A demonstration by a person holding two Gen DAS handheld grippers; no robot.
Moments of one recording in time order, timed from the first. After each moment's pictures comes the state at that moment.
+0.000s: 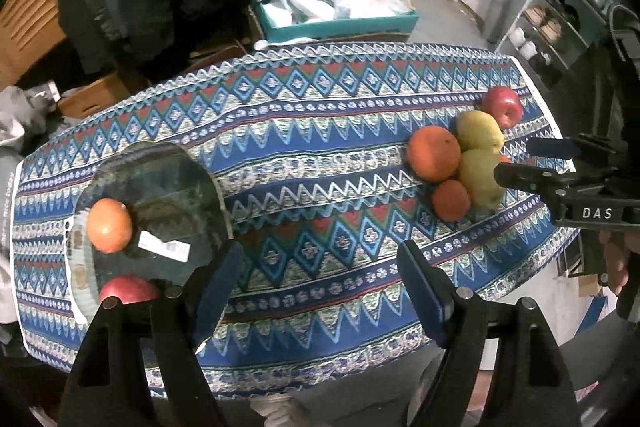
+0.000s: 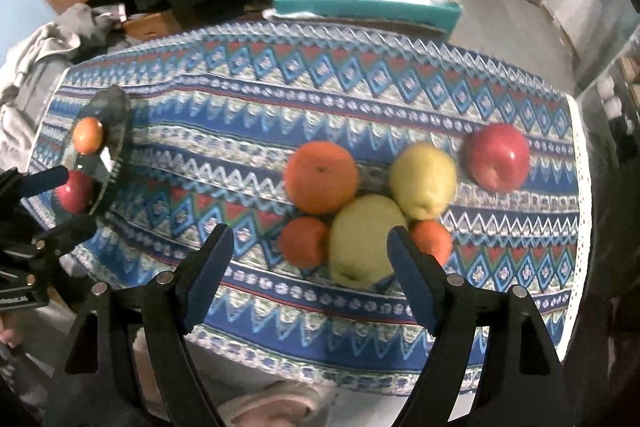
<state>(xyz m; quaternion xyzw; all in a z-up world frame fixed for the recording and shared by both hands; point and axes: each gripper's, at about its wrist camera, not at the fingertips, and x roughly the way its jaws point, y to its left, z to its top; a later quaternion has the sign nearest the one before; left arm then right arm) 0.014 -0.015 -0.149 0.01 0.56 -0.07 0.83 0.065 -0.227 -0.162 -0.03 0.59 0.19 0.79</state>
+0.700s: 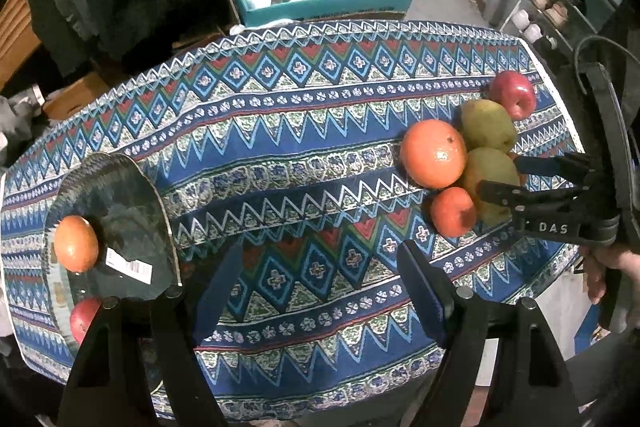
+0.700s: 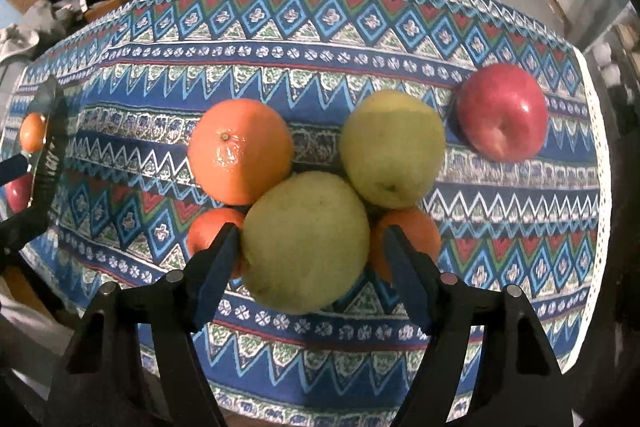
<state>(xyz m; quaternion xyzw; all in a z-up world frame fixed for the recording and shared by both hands) 0.047 -0.046 -0.183 0.02 0.58 -0.07 0.81 0.093 -0.249 -0.236 -0.04 0.62 0.15 0.77</state>
